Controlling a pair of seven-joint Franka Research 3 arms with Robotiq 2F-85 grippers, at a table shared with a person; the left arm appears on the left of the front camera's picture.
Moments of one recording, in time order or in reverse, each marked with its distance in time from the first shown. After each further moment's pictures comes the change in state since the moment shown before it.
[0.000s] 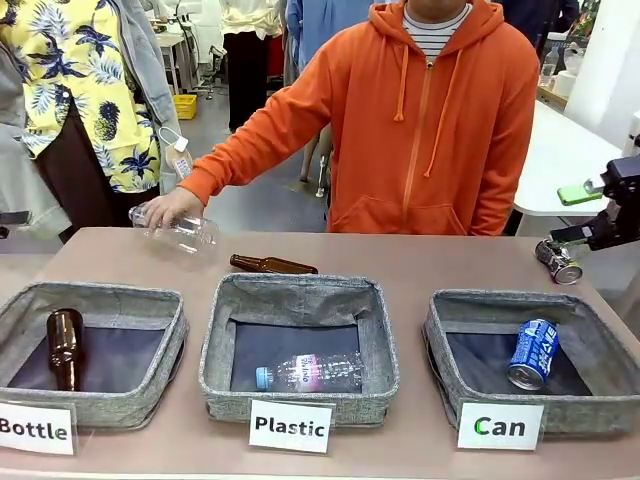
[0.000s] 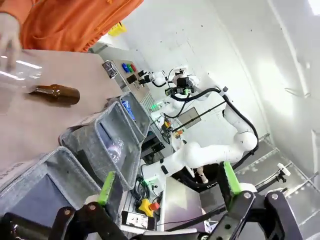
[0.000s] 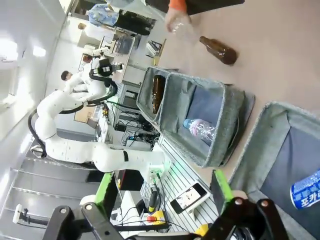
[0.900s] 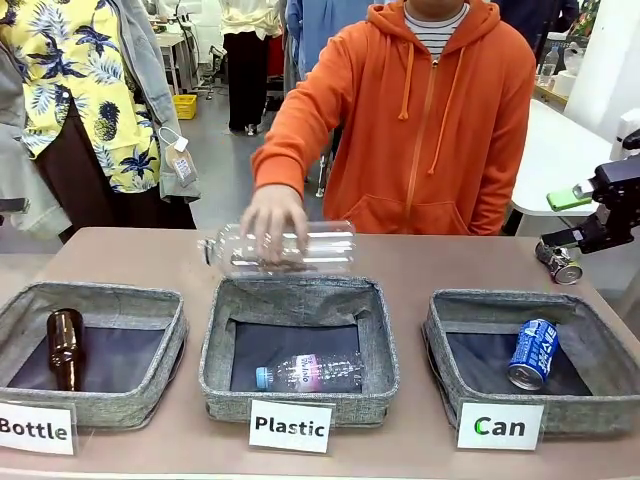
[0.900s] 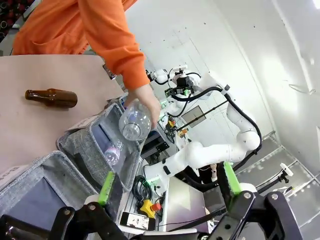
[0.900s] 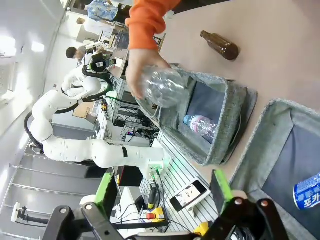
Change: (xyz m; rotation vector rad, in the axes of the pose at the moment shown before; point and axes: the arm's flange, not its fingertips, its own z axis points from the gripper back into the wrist) left arm 0.002 -0.023 -0.008 0.021 0.003 -0.026; right arm 0.000 0.001 -0.008 -0.003 0.020 0.003
